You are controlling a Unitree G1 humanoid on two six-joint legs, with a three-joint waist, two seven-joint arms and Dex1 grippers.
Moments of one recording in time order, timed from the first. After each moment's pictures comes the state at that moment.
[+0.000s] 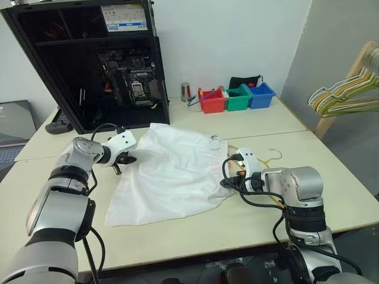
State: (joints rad) left arm -0.99 0.72 -0.23 1.27 0.26 -0.14 -0.98; right arm -0.57 -0.17 -0.03 -0.17 0.22 1.55 0.53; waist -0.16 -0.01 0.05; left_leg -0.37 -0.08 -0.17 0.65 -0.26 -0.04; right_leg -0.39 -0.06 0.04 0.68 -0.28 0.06
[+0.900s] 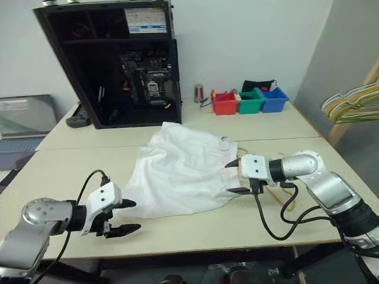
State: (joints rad) left arm 0.19 0.95 0.17 -0.22 -0.22 0.32 -1.20; right arm -0.59 -0.70 0.45 -0.01 0.04 0.09 1.12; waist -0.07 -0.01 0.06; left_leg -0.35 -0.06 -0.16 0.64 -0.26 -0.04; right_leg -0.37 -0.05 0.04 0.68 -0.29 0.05
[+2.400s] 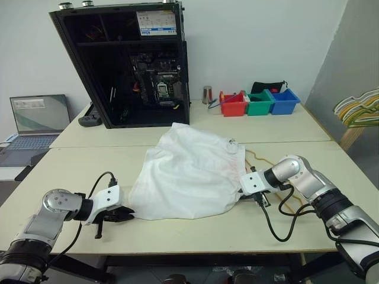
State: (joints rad) left arm -0.19 0.92 -0.09 0.41 -0.07 -0.10 -1.34; right arm -0.63 -0.67 0.51 0.35 -0.15 -0.19 1.37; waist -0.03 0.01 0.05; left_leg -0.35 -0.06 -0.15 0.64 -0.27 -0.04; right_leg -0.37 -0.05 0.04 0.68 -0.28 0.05
